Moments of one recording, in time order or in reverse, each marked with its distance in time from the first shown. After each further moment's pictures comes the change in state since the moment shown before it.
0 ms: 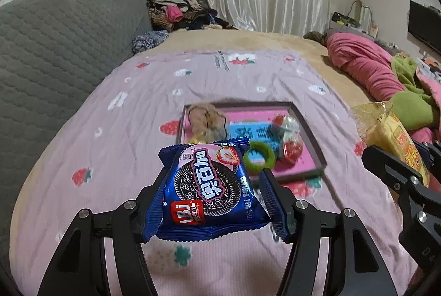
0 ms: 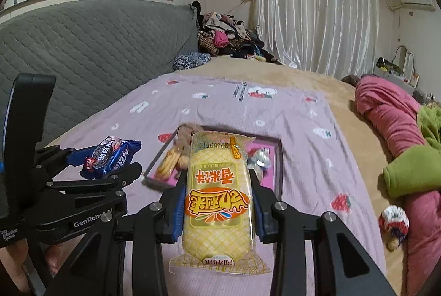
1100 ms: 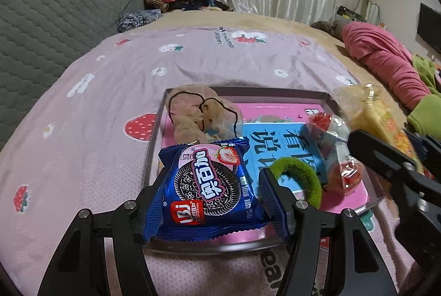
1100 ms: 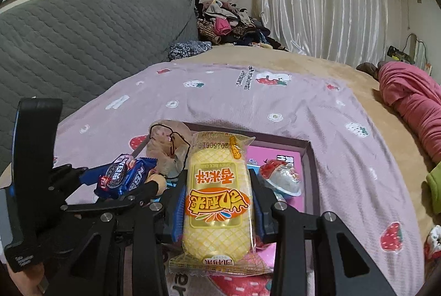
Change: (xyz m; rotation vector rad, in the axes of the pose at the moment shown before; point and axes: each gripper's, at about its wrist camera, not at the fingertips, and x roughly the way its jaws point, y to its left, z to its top) left arm 0.190 0.005 0.009 -0.028 0.067 -0.044; right arm 0.184 -0.022 0.000 0.035 0.039 0.050
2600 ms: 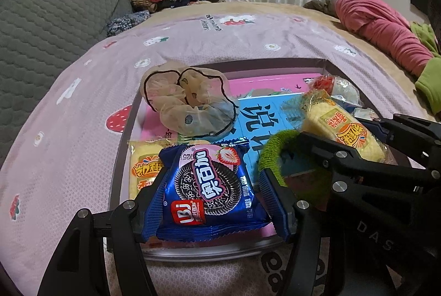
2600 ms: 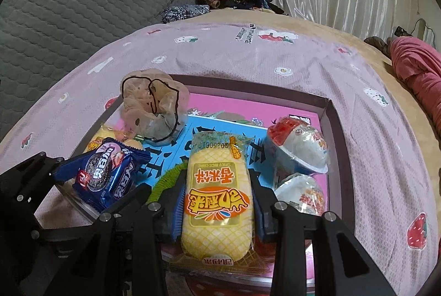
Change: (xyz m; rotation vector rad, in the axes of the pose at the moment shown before) left arm 0.031 -0.028 -0.022 0.115 0.023 0.060; right arm 0.070 -0.010 -0.027 0.000 0.181 -0.003
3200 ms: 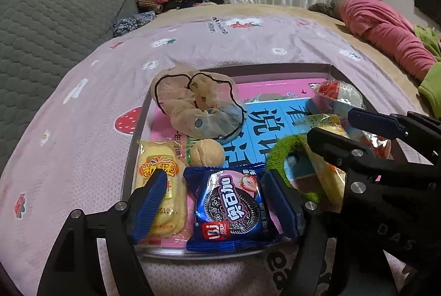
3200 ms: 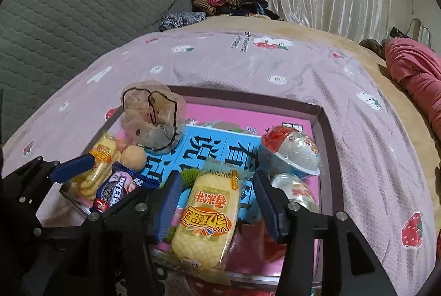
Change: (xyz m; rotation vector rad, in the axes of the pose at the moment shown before) left arm -0.006 0.006 0.004 -0.018 -0.010 0.016; right arm -0.015 -0.001 0.004 0.018 -0.043 -0.010
